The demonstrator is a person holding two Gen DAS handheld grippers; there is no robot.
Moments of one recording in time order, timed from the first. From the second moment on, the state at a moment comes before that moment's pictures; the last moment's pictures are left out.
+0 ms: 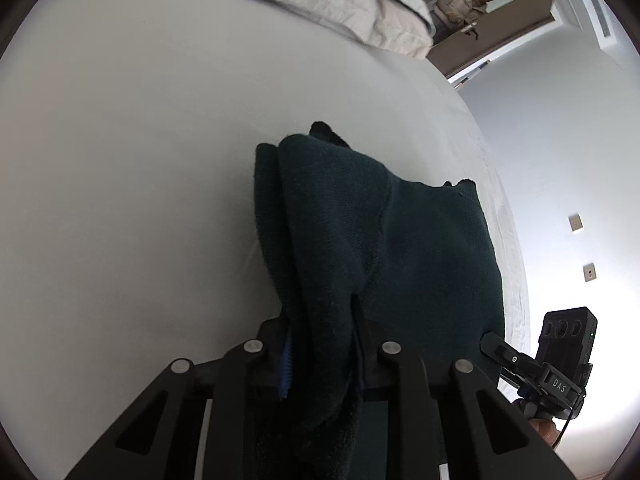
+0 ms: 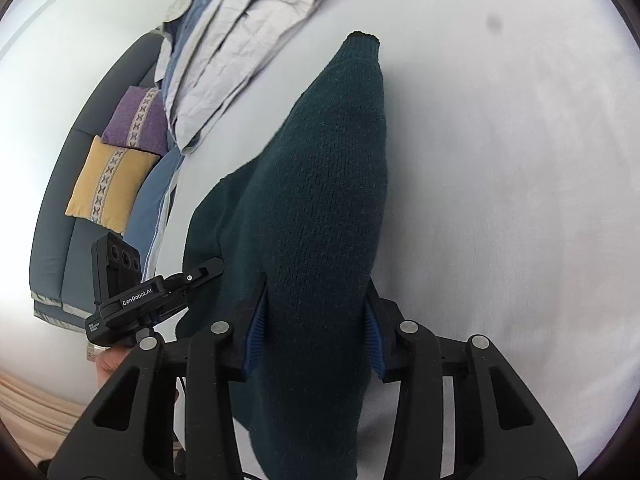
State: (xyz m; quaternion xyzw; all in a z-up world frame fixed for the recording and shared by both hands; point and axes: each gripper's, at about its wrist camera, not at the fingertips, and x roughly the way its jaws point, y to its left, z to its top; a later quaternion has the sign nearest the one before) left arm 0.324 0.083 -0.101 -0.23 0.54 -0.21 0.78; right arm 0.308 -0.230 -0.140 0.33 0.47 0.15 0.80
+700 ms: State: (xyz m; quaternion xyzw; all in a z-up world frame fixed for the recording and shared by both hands) left arm 0.090 0.007 -0.083 -0.14 0.54 -0.29 0.78; right arm 0.017 -0.276 -0.127 0.38 0.45 0.14 0.80
